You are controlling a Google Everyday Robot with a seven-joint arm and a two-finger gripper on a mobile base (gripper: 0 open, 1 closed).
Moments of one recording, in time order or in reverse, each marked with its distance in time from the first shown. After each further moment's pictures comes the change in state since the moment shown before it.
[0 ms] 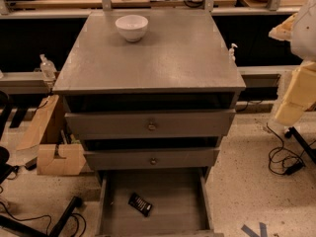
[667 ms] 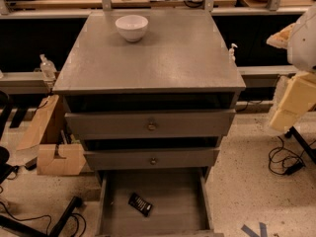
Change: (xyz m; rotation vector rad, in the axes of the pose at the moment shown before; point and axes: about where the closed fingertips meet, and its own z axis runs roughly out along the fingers) arm 0.002 0.002 0.014 0.006 -0.029 0.012
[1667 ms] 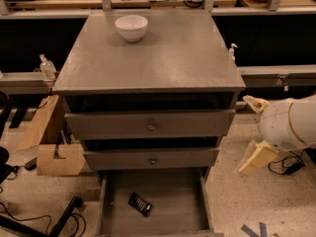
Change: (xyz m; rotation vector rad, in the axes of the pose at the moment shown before) arm 0.040 0.037 0.155 0.039 -0.273 0.004
